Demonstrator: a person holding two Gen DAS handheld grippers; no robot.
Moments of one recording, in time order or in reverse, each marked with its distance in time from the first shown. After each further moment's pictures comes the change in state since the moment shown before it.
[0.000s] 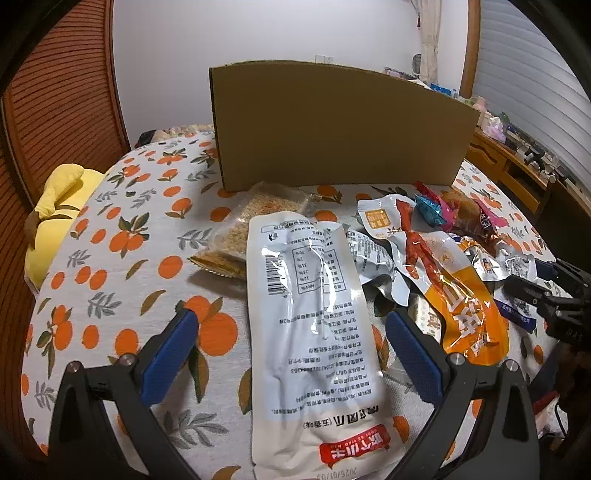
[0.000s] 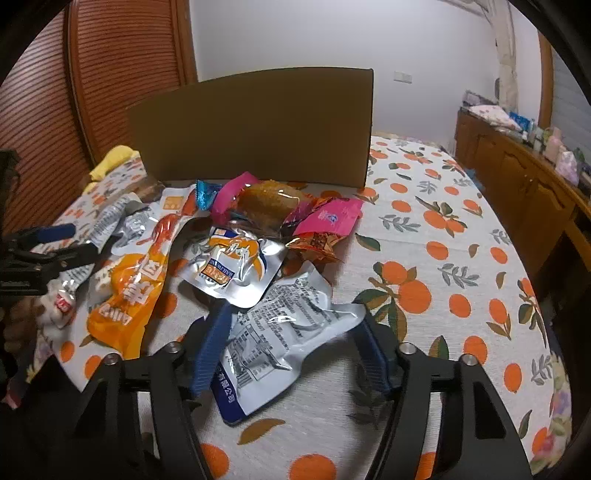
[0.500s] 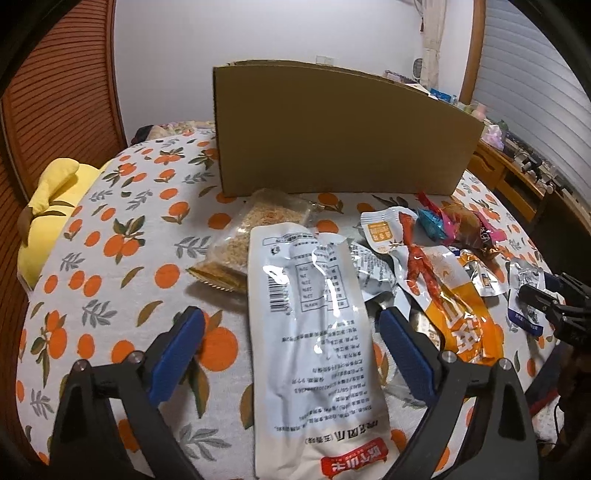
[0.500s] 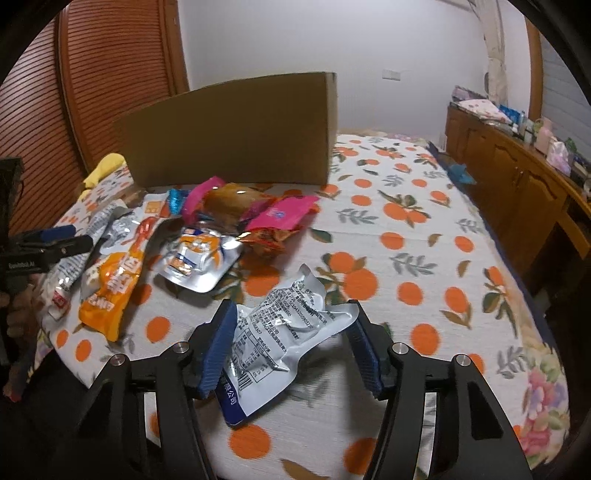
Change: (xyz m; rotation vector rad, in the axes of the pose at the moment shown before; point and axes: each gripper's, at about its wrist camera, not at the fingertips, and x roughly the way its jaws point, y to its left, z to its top) left arm 0.005 0.006 0.010 -0.028 0.008 -0.040; right arm -0.017 -0.028 -0.007 0.021 -0.005 -0.032
